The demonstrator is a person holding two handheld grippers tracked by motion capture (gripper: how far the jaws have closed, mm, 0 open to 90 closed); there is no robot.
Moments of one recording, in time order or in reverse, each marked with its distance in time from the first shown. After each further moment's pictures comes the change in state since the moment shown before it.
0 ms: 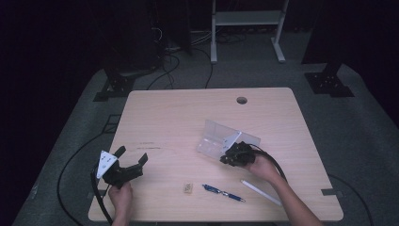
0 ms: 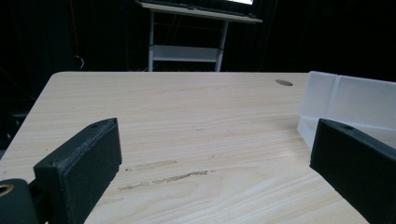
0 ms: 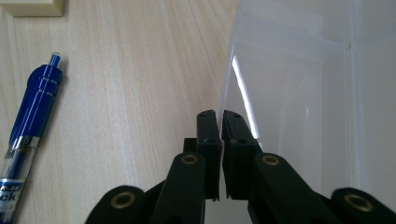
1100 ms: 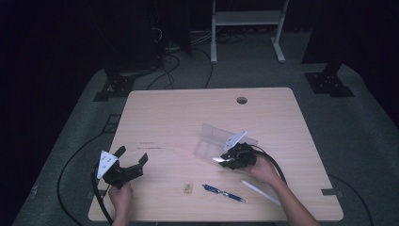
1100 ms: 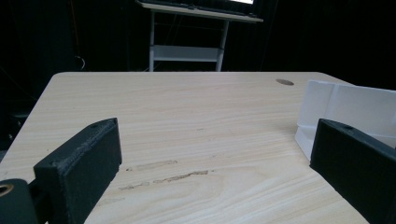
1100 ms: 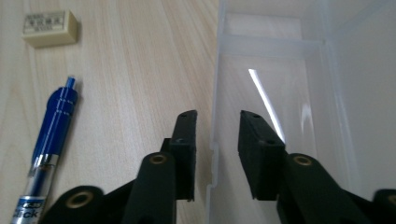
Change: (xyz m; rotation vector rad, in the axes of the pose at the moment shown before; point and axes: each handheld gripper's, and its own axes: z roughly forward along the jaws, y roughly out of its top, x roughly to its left) left arm 0.000 -0.001 0.000 0.002 0.002 0.003; right arm -0.002 -0.010 -0.002 -0.088 0.044 0.118
